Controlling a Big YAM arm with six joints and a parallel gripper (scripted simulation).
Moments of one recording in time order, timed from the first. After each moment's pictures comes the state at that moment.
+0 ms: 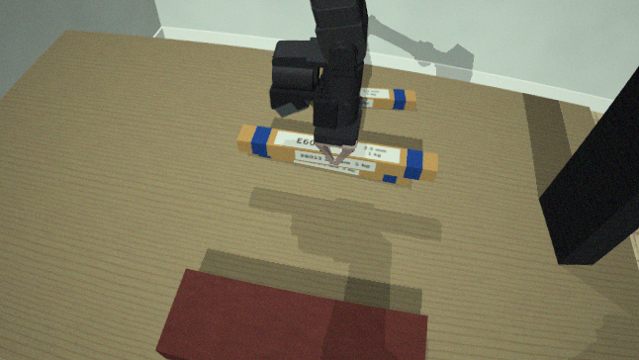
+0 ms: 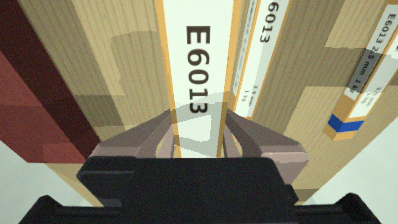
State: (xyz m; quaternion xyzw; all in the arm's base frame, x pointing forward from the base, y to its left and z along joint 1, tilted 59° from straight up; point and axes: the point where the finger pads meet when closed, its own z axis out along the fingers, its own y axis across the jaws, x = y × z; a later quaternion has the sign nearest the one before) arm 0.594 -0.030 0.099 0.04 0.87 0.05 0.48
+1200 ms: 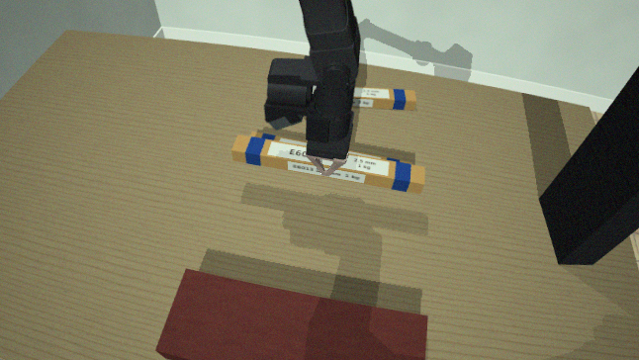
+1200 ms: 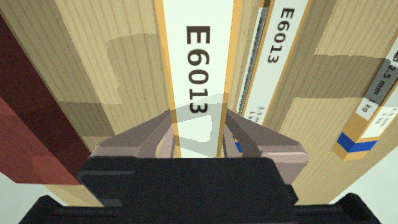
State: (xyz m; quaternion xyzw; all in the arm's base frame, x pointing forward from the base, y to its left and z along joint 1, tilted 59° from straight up) arm 0.630 -0.029 0.093 0.04 0.87 0.05 0.49
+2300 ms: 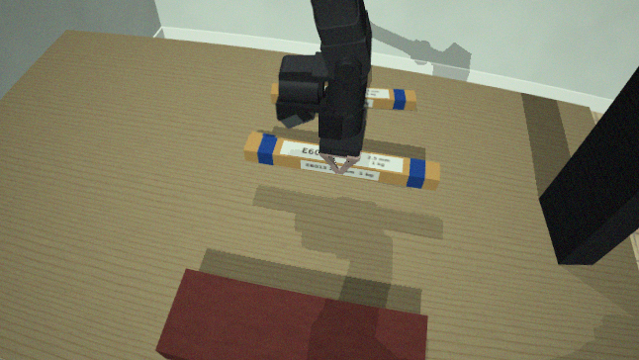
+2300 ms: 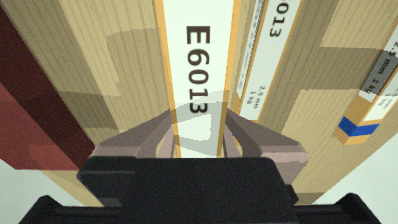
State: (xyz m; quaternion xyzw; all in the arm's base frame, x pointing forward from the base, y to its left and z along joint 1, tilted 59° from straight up) arm 0.608 -0.027 0.079 0.04 0.88 0.05 0.48
